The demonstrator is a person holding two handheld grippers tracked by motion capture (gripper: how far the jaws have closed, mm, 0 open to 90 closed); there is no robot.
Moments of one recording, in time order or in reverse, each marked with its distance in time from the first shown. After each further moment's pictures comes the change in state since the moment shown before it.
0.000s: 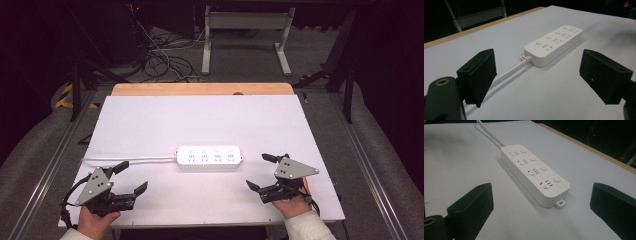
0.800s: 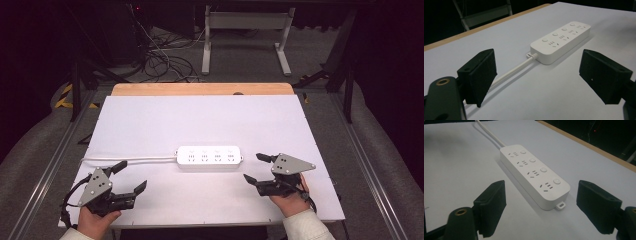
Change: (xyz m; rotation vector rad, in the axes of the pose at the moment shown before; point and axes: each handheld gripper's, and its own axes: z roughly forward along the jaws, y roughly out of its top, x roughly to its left) left arm 0.000 -0.001 0.001 0.016 0.060 0.037; right arm 0.000 0.013 0.005 0.033 -0.002 0.014
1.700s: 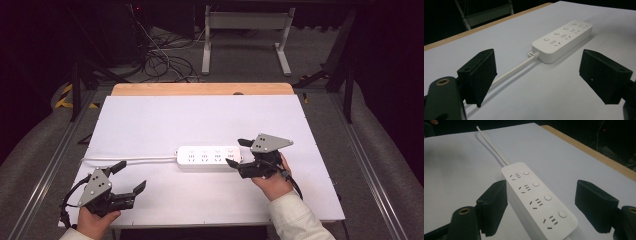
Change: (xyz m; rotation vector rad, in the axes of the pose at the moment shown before) left arm 0.000 -0.001 0.000 0.008 0.007 -0.005; right arm -0.007 0.052 0.042 0.018 0.053 0.008
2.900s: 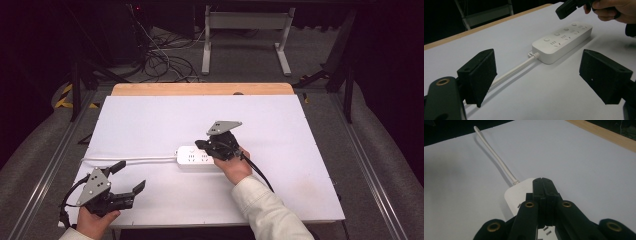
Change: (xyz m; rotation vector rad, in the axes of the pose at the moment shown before) left arm 0.001 -0.001 -0.001 -0.007 -0.005 -0.018; right arm 0.009 0.032 0.110 0.100 0.091 0.102
